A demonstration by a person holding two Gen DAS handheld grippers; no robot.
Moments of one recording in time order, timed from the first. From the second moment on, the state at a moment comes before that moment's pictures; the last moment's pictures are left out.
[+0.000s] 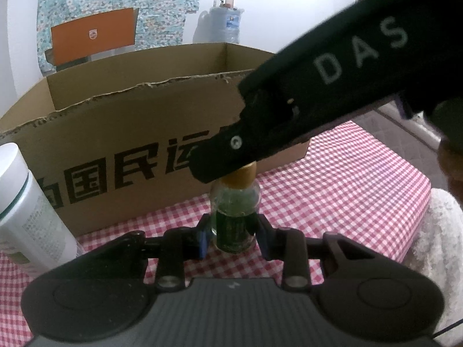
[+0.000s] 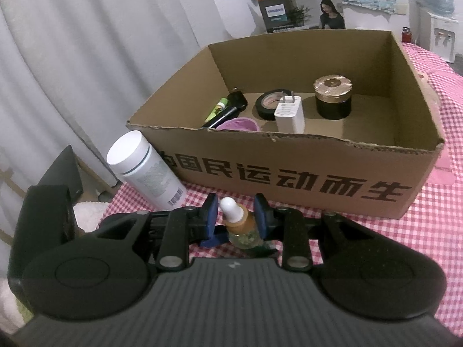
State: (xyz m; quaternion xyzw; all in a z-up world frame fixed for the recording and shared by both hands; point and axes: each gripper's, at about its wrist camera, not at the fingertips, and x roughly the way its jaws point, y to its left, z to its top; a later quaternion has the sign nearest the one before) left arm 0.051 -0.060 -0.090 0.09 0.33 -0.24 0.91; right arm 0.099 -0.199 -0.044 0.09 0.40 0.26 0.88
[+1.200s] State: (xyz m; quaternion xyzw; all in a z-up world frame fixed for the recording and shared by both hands) left arm 0.026 -0.070 -0.024 0.12 0.24 -0.23 0.94; right arm 0.053 -0.208 0.019 0.07 0.31 0.28 0.91
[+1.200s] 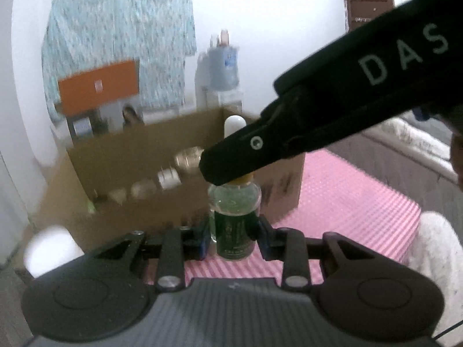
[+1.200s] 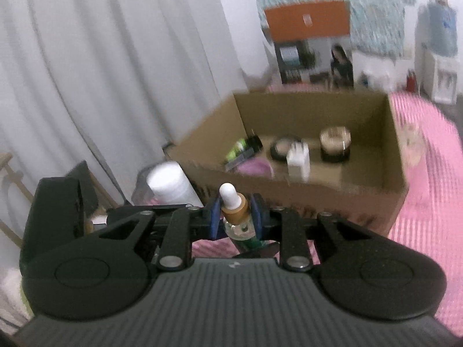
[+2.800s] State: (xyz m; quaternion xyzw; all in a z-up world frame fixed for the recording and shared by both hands) left arm 0.231 -0.134 -0.008 0.00 0.43 -0.24 0.87; right arm 0.297 -0.268 -0.022 0.05 0.42 0.25 0.87
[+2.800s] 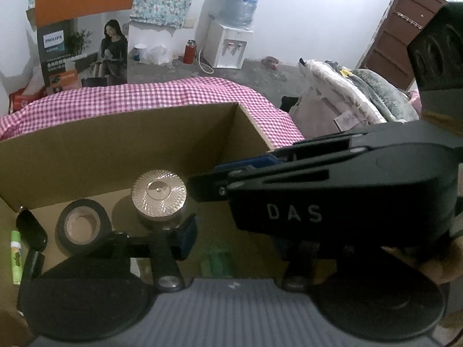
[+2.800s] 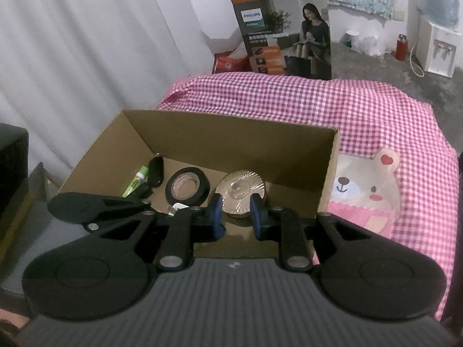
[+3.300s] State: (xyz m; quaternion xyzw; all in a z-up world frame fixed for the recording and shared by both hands) left arm 0.191 -0.119 0.022 0.01 0.39 -0.25 0.89; right arm 0.253 -0.282 0.024 0.07 0.38 0.24 0.89
